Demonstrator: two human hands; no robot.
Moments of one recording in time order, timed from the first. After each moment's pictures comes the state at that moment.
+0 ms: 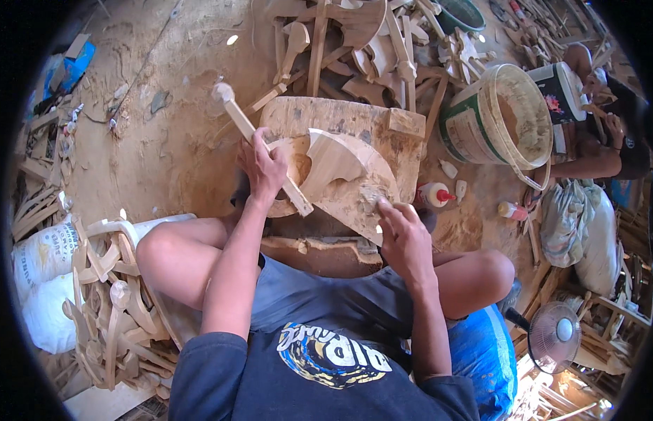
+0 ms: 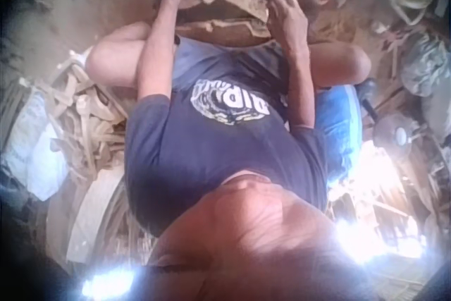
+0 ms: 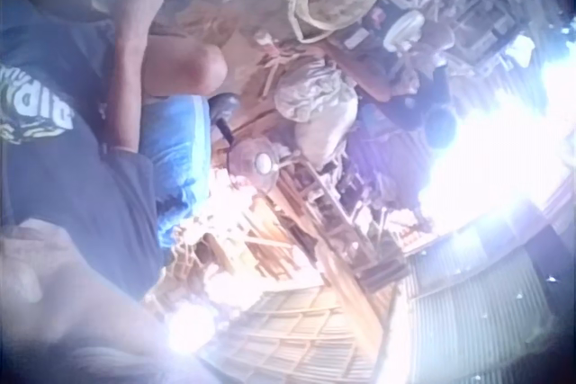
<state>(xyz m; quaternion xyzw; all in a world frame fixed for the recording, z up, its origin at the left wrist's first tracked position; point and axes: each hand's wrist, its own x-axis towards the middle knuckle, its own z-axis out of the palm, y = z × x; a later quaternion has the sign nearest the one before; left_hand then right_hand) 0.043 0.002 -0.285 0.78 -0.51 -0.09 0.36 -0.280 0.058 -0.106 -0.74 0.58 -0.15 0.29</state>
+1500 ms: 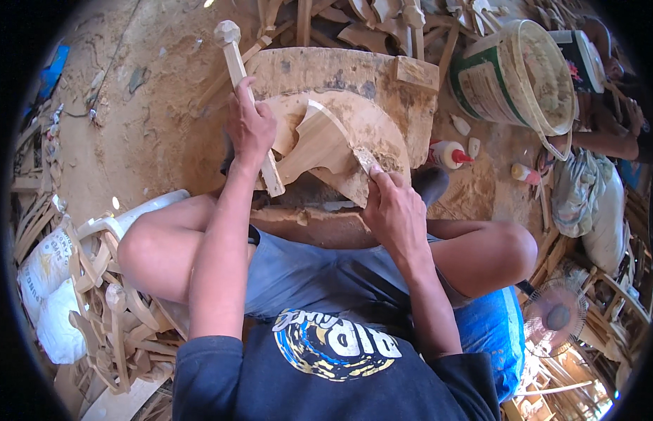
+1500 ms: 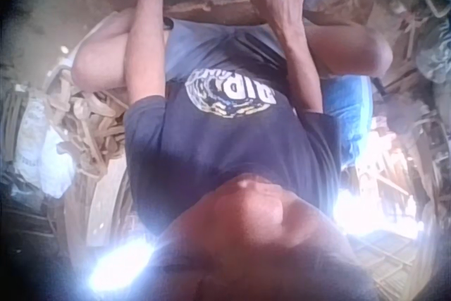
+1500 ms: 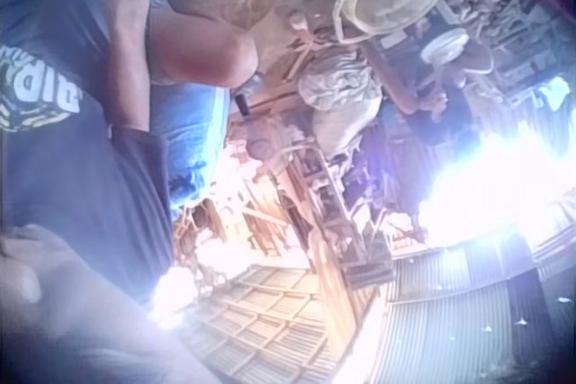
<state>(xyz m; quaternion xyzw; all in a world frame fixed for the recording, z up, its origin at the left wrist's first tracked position) 0.048 -0.011 -0.279 0.75 -0.55 -0.06 0.35 -0.239 0.062 -0.142 -0.73 0.62 -0.04 0.27</state>
